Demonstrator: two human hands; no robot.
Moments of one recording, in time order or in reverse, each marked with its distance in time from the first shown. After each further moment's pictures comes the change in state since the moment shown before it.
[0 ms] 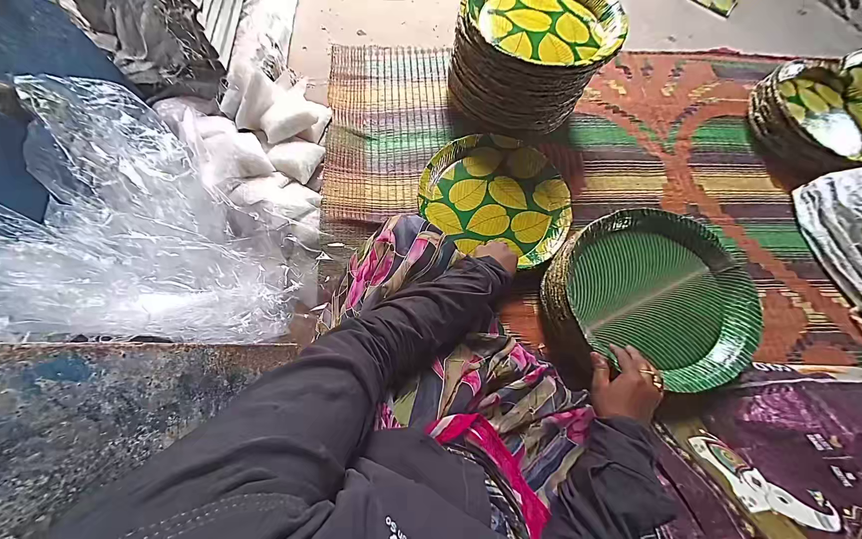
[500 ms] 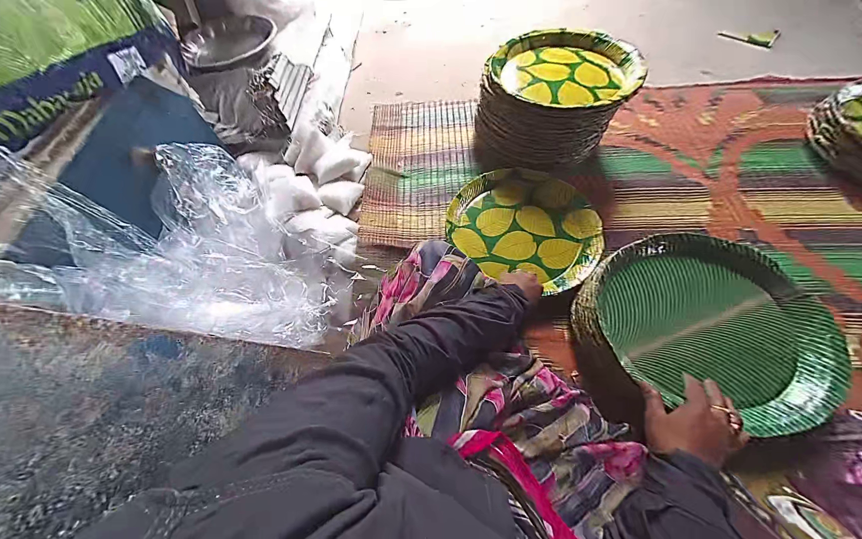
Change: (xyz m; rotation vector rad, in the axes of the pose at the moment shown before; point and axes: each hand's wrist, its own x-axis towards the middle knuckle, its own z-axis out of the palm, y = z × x) left_hand -0.011 0.006 0.004 0.009 -0.030 0.000; right_hand 0.006 0.009 -0.011 0.019 -0.004 0.093
